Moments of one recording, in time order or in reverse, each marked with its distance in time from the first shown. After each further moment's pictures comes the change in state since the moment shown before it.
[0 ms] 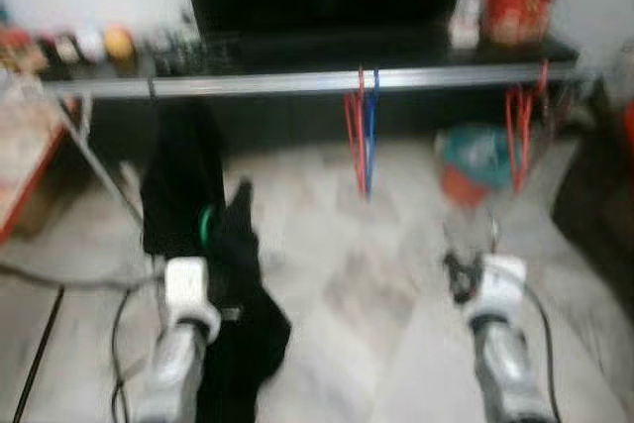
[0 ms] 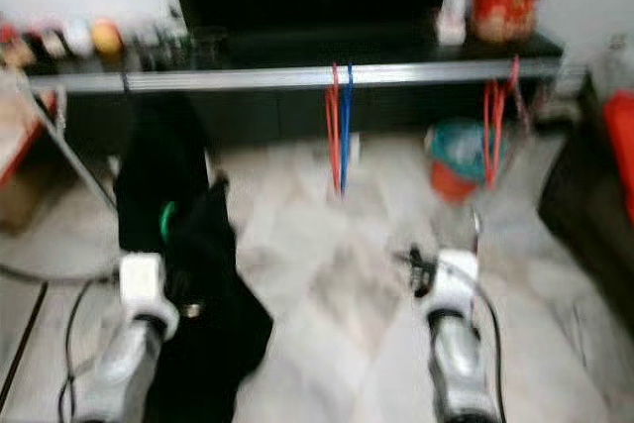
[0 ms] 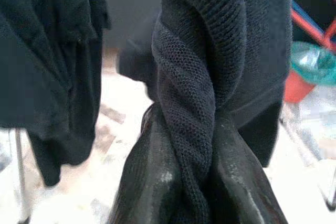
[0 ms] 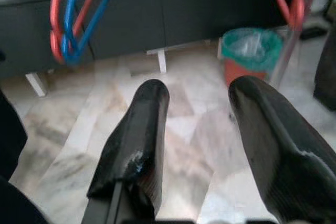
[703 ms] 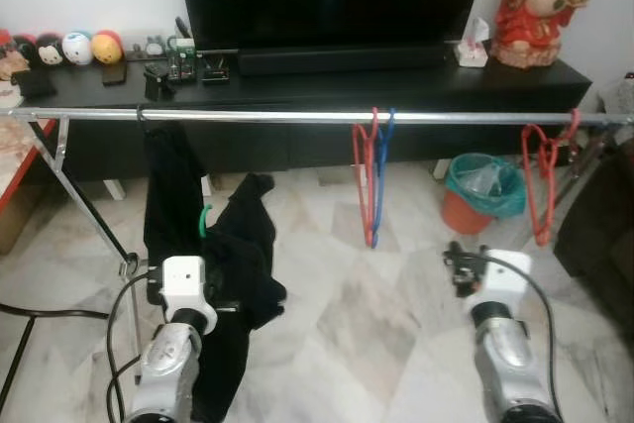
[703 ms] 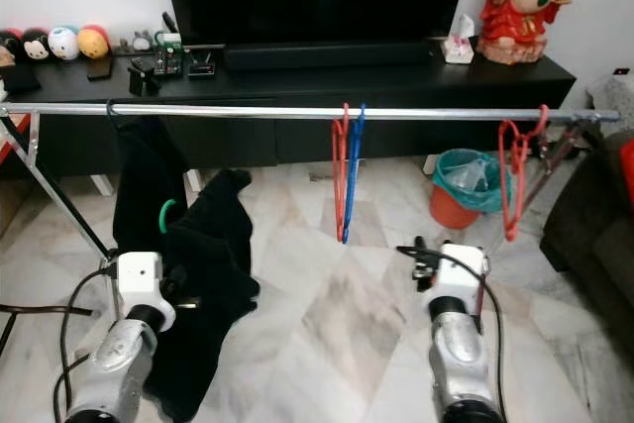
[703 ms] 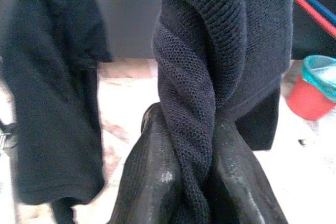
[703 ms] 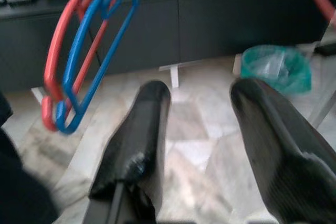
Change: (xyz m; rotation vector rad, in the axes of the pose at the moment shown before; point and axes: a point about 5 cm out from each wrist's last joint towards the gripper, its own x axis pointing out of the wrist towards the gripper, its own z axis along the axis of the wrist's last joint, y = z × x) left arm 0.000 0.011 0.004 0.022 -0.004 0.027; right arm 0.004 0.012 0.004 0.018 -0.015 0.026
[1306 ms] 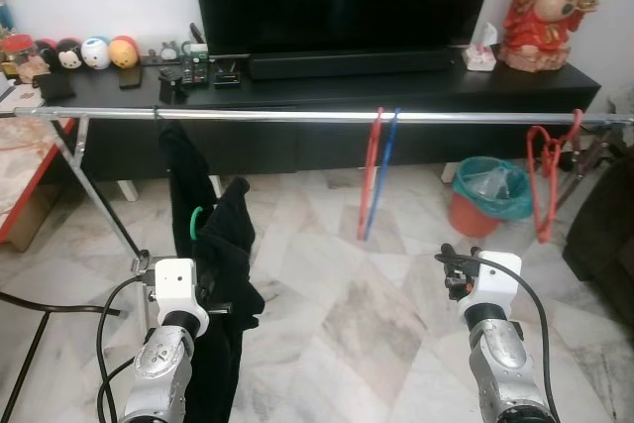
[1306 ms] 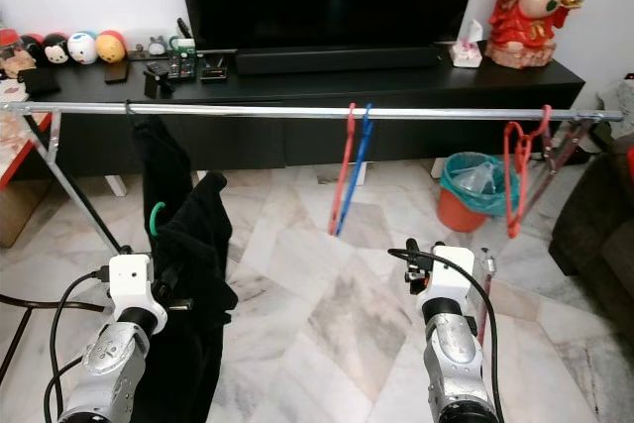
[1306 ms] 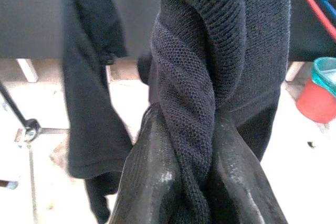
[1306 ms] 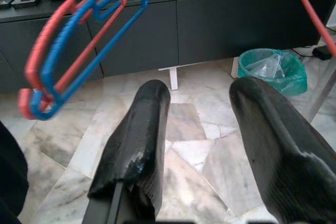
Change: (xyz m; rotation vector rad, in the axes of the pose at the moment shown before) left arm -0.002 0.002 -0.003 0.013 0.013 0.015; right arm -0.001 -0.005 -0.001 -0.011 0.005 -0.011
